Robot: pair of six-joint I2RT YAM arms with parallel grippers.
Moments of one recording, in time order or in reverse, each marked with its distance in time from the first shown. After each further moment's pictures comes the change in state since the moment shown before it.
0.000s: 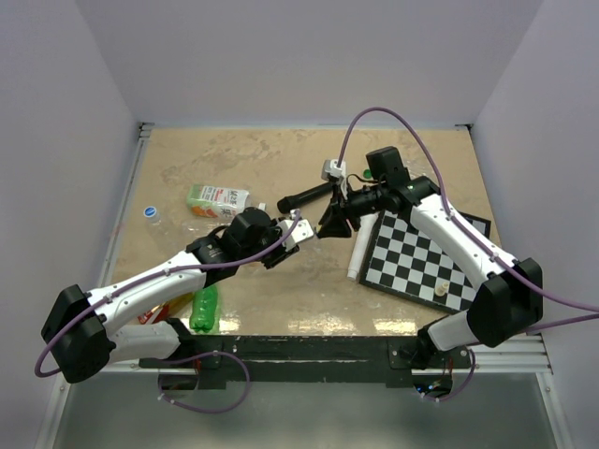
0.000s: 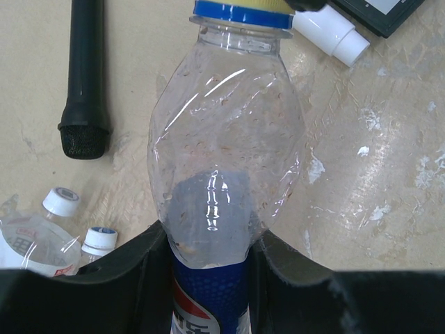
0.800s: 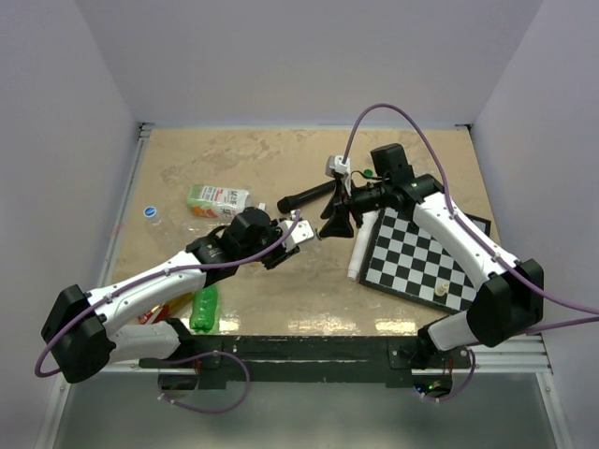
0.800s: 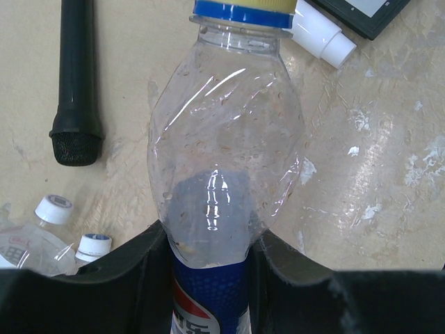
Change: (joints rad) left arm 0.000 0.000 0.000 0.002 0.030 0.005; right arm -0.031 -0.002 0.018 -0.002 -0.044 -0.016
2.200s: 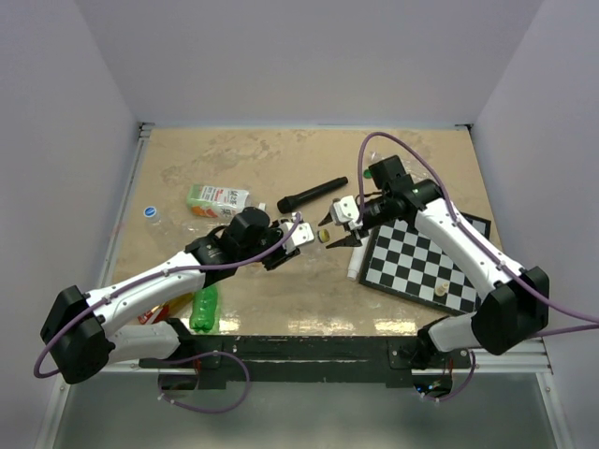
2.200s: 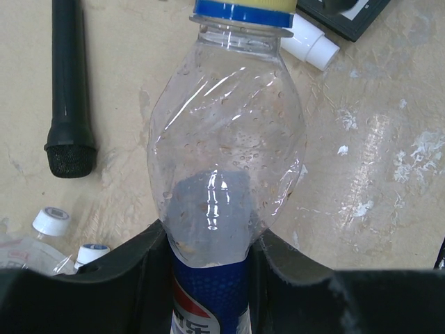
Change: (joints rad) left arm -0.001 -0.007 0.002 0.000 0.043 0.027; right arm 0.029 -0.033 -0.026 -0.251 -0.066 -0.947
